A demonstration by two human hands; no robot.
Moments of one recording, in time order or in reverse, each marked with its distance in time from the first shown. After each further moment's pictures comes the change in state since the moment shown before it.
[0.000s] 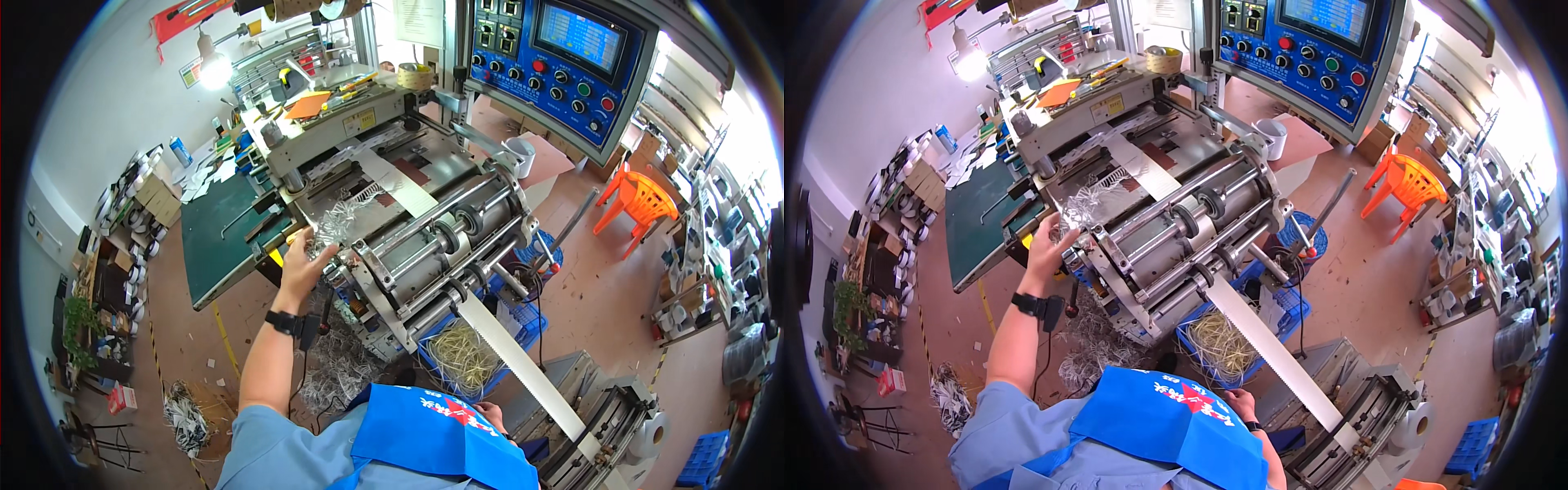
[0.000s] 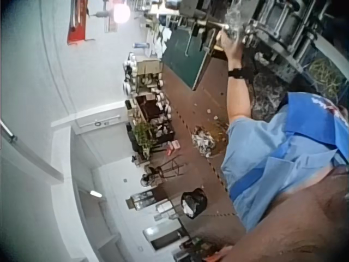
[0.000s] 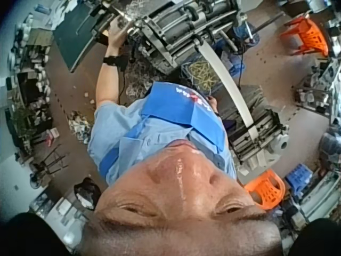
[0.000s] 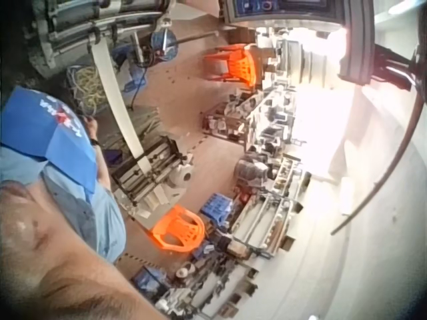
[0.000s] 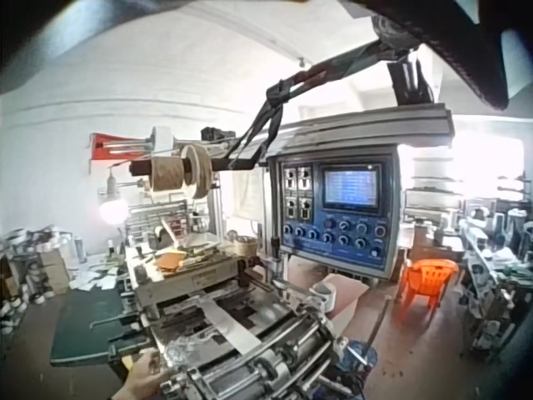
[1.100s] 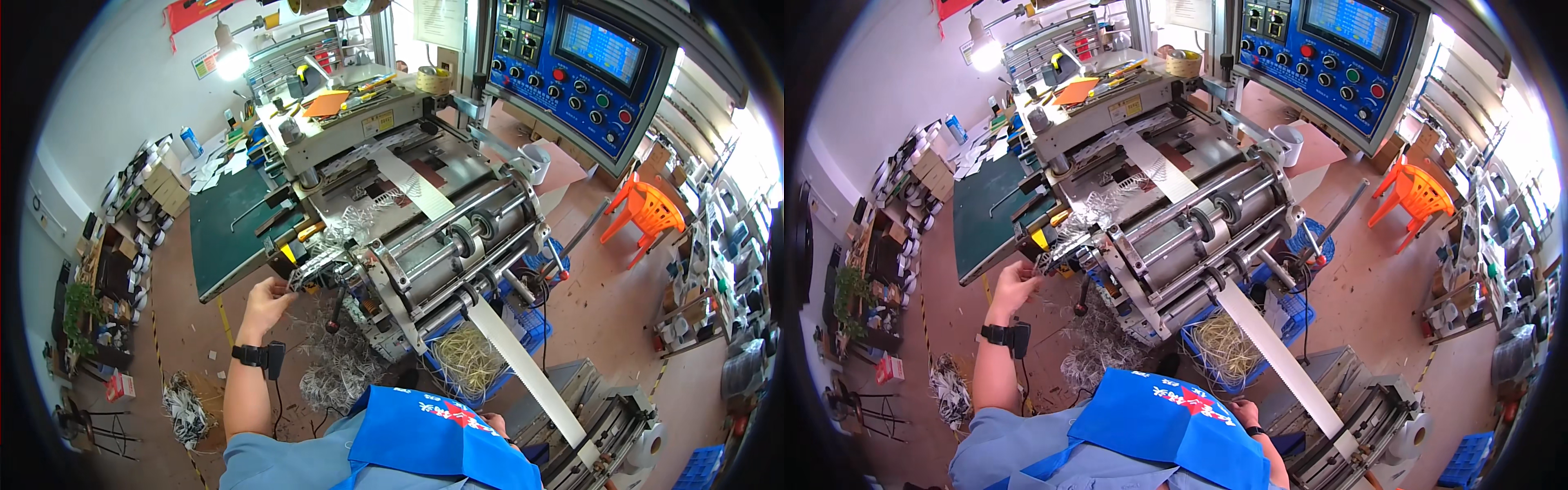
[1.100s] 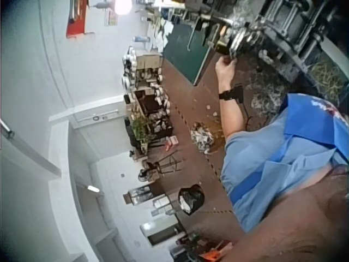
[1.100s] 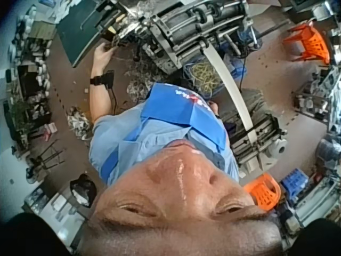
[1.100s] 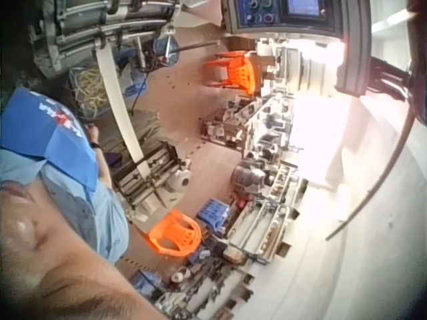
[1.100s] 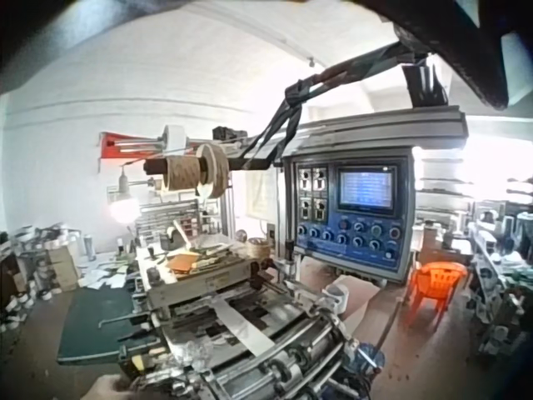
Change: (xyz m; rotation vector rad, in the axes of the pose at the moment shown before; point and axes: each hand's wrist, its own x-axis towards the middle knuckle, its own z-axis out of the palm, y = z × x) left_hand -0.067 -0.014 -0.099 -0.047 -0.164 -0.499; right_hand -0.004 0.018 0.001 -0.133 -0.010 0.037
